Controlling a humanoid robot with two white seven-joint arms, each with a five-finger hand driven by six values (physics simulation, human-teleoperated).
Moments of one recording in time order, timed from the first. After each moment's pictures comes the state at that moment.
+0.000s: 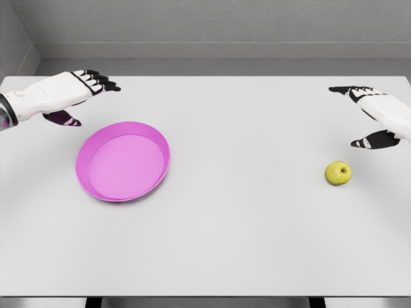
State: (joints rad) left arm -0.73 0.83 -0.68 -1.24 -0.53 -0.61 -0.21; right arm -0.22 -1.01 0.35 -1.75 0.16 -0.06 0.16
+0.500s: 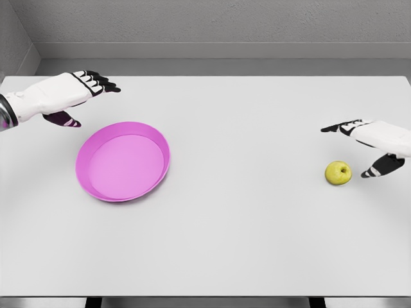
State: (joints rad) left arm -0.73 0.83 -0.68 -1.24 -0.53 -0.61 -0.21; right arm -0.24 -1.08 0.35 -1.75 0.15 -0.15 0.51
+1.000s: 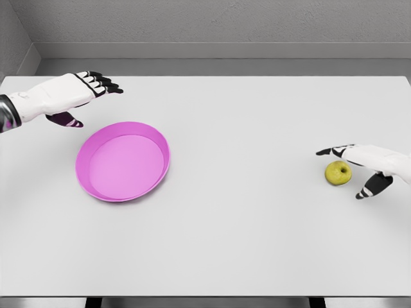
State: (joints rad) left arm -0.73 0.82 -0.68 -1.24 -0.55 -0.61 -0.21; right arm -0.25 -1.06 0.46 -1.74 0.15 -0.01 0.55
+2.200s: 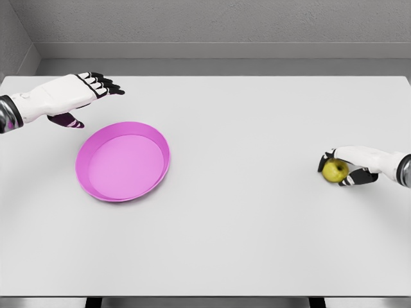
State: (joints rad) left arm -0.73 0.81 -0.68 -1.24 -0.56 -0.61 -0.21; right arm -0.39 -1.01 0.61 -1.70 0.16 0.12 0.55
